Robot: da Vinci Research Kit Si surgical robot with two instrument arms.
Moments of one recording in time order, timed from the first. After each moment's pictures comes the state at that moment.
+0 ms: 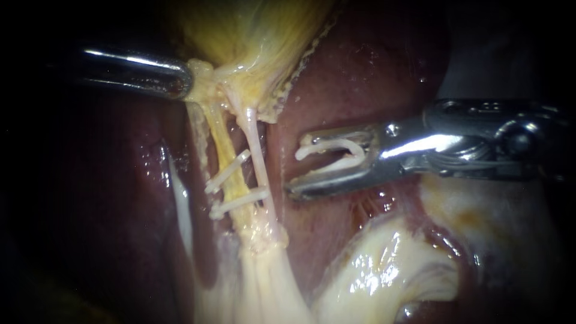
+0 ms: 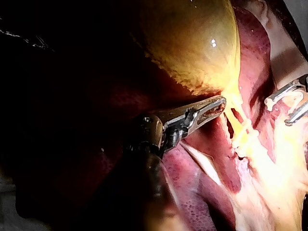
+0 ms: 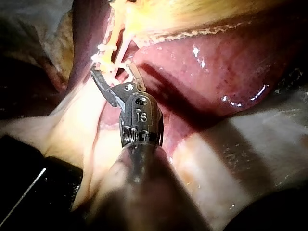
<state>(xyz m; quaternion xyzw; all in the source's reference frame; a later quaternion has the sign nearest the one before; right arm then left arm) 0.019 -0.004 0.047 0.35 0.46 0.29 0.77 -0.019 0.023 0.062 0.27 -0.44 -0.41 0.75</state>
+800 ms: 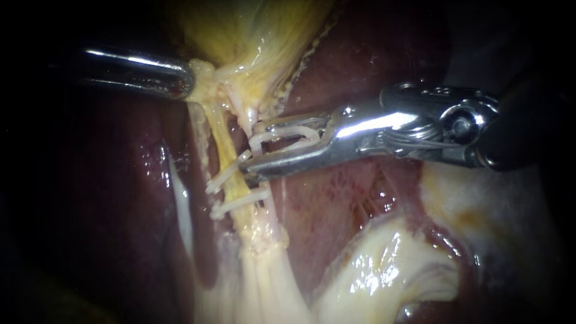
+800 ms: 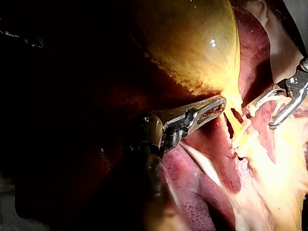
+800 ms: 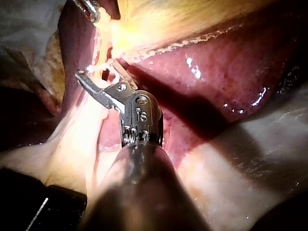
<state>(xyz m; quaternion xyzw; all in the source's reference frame) 0.022 -0.003 0.051 0.39 0.49 0.29 0.72 -0.019 0.023 0.062 0.27 -0.44 -0.41 0.75</state>
